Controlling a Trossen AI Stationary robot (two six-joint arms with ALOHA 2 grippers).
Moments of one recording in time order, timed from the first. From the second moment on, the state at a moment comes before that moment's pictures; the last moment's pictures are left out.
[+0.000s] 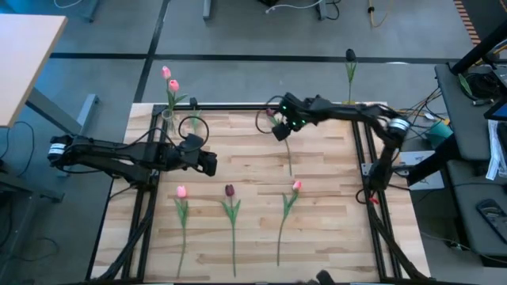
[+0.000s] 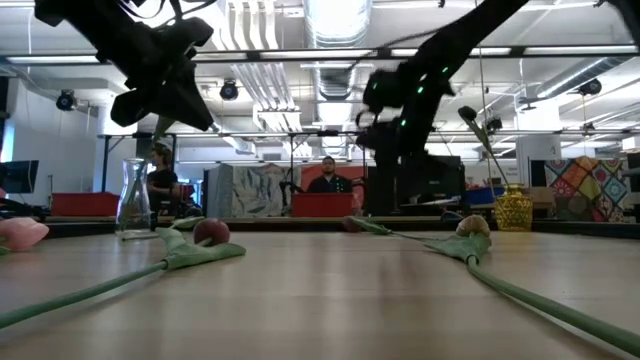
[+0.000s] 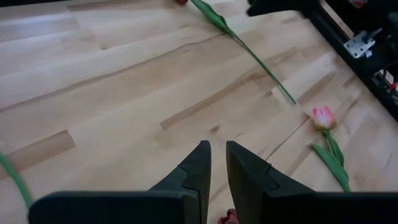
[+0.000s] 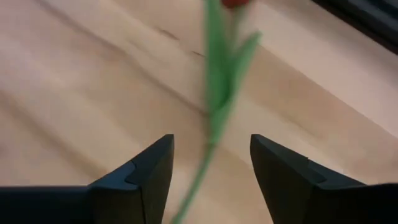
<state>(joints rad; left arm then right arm) -0.02 0.99 0.67 -0.43 -0.43 -0.92 -0.56 1.83 1.27 -0.60 0.00 0.37</state>
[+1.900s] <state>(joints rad) -0.02 0.99 0.67 -0.37 -0.49 -0.86 -0.39 0.96 1.03 -0.46 0.90 0.03</state>
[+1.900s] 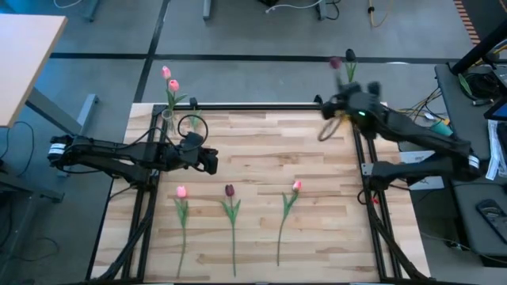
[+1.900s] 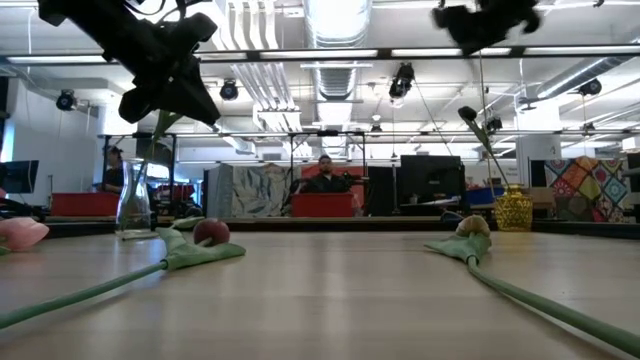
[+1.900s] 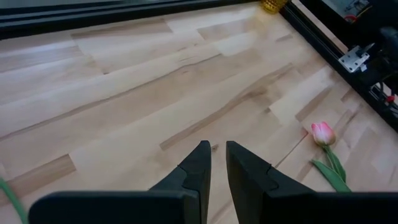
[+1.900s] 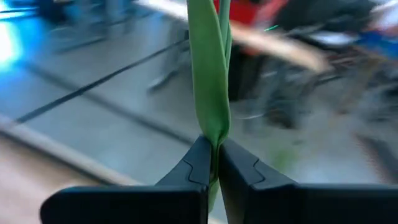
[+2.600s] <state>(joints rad) -0.02 0.99 0.67 -0.37 -0.51 -0.85 -0.76 0.71 0.83 -0.17 0.26 -0.29</state>
